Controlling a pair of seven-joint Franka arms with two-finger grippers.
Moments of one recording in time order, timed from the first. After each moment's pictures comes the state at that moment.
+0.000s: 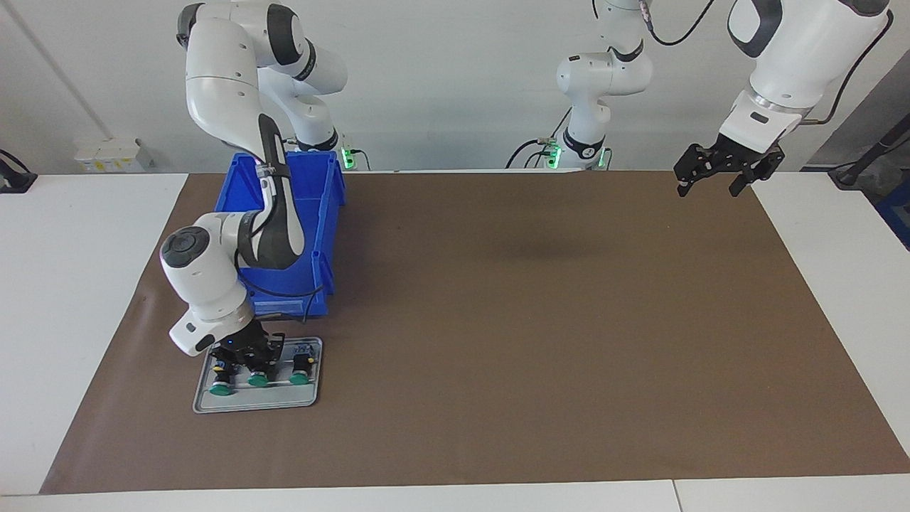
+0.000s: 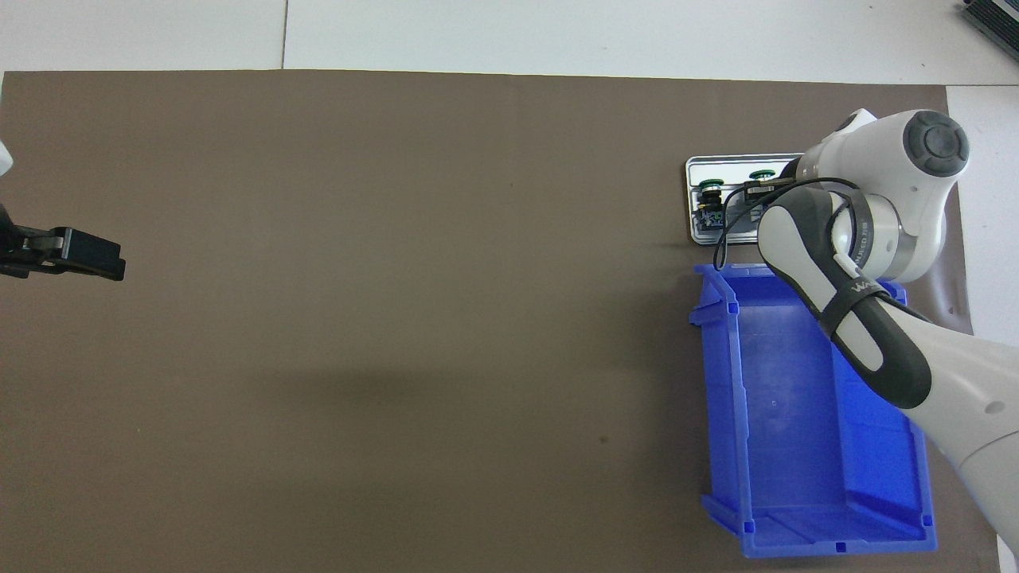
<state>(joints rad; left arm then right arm) -0.03 -0.02 -0.01 -1.61 0.01 1.56 0.04 0.01 0.53 -0.03 -1.65 0.06 2.32 -0.06</state>
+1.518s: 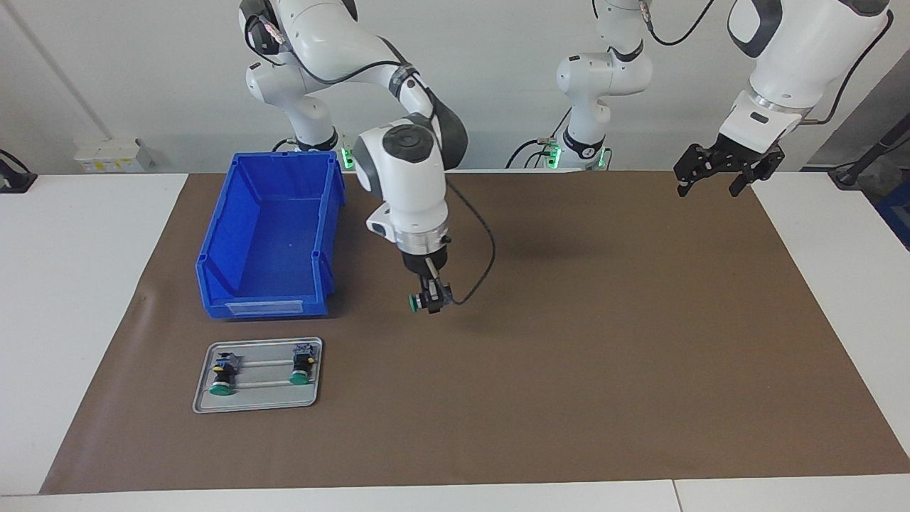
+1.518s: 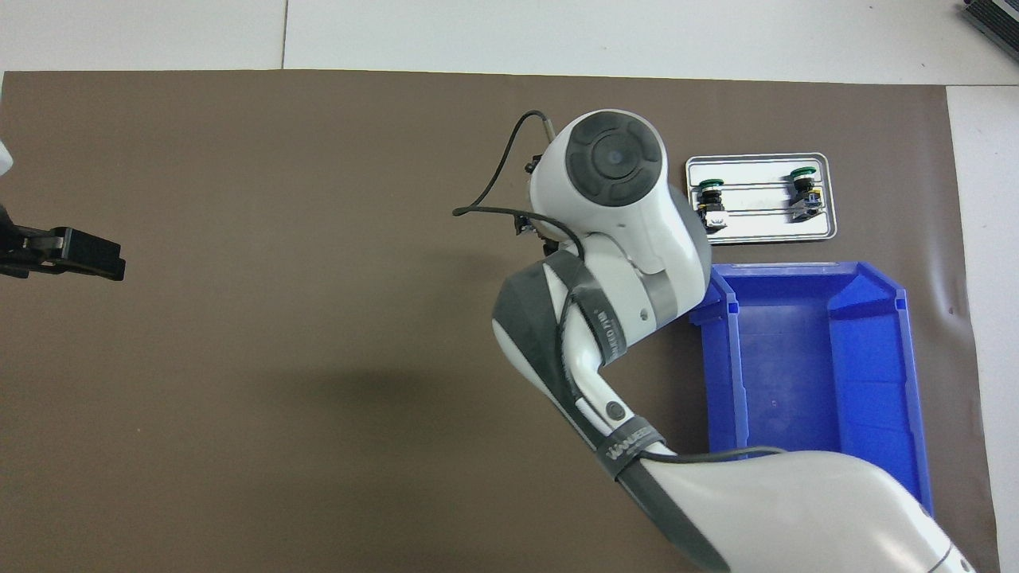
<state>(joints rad) -0.03 -0.02 -0.01 -1.61 0.01 1.56 0.04 0.55 0.47 -0.02 -1.44 -0.03 2.06 1.97</state>
